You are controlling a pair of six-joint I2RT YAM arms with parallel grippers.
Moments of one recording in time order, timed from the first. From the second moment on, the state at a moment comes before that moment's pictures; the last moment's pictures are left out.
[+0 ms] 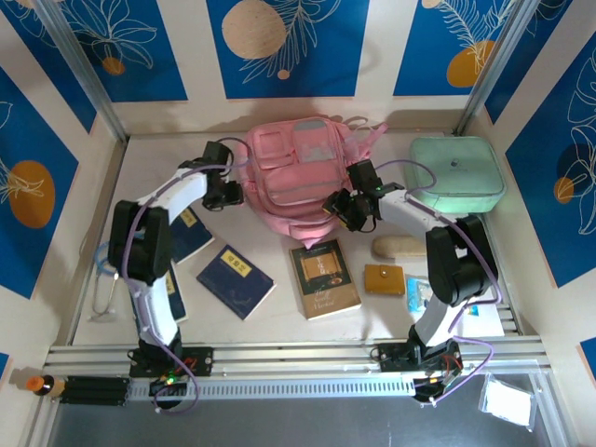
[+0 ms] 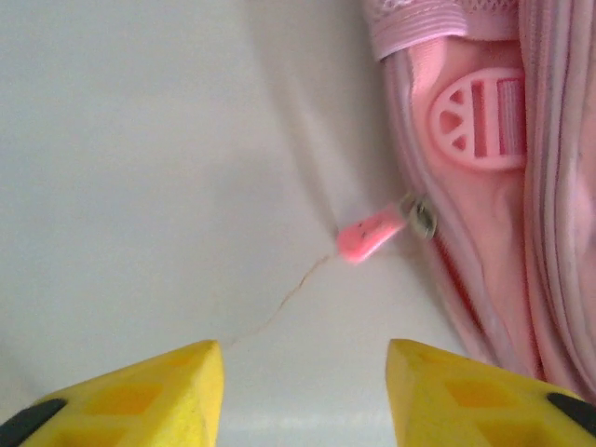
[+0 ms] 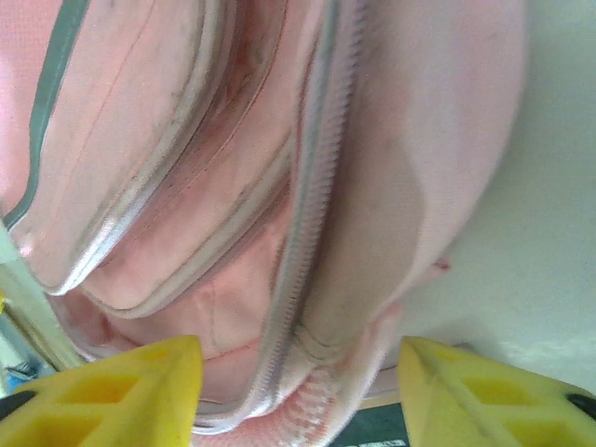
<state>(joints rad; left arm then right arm) -0.25 1.88 1.41 -0.67 0.04 -0.38 0.37 1.70 1.14 -0.49 -0.22 0.96</state>
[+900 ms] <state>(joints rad) -0.20 1.05 0.76 -0.71 -0.09 -0.65 0.84 2.05 1.60 -0.53 -0.30 0.43</state>
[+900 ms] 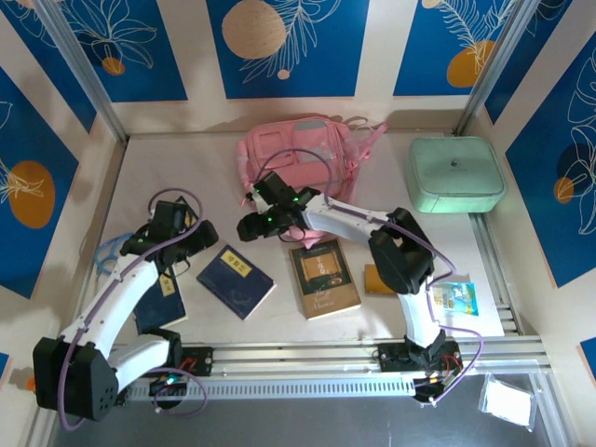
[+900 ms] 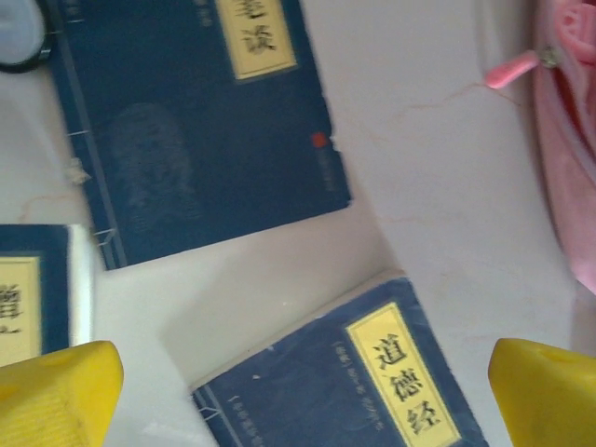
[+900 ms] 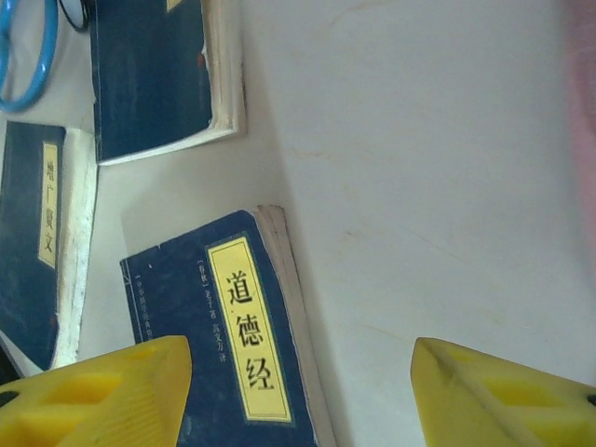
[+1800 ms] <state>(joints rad) 0.01 1.10 0.76 -0.70 -0.08 -0.68 1.05 2.24 1.74 -0.70 0.07 0.17</state>
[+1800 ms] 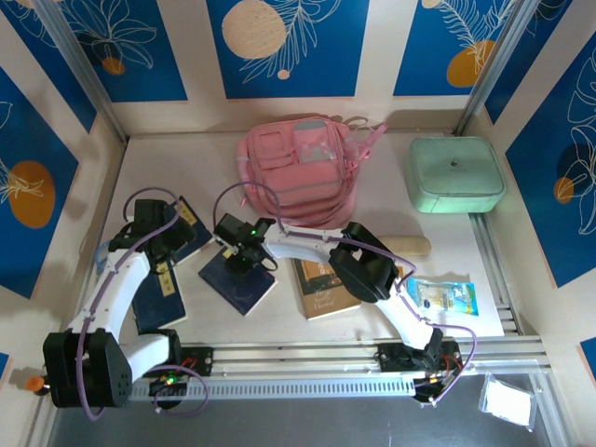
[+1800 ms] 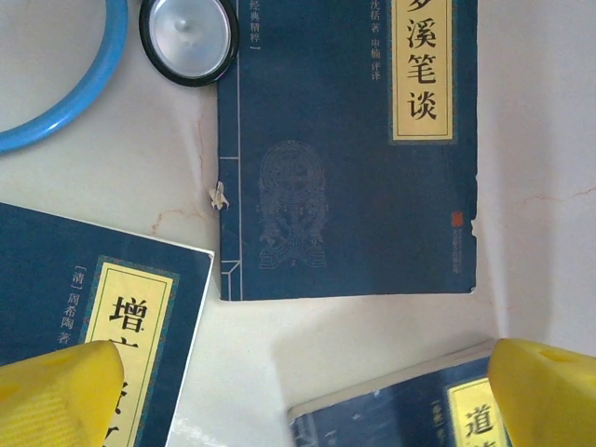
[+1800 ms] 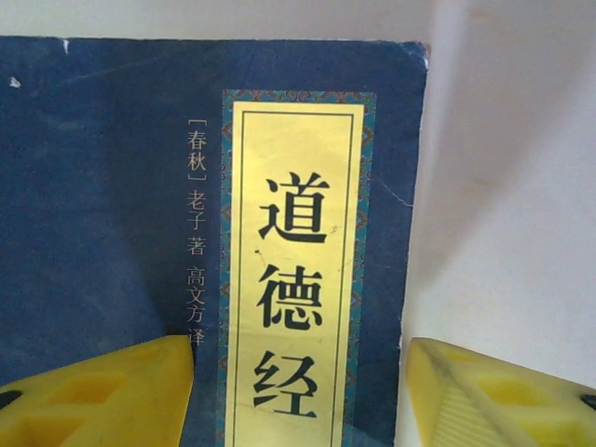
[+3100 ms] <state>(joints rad) -0.23 1.36 0.57 -0.30 0.38 -0.83 0.82 2.20 1.66 -0.73 -0.29 0.51</state>
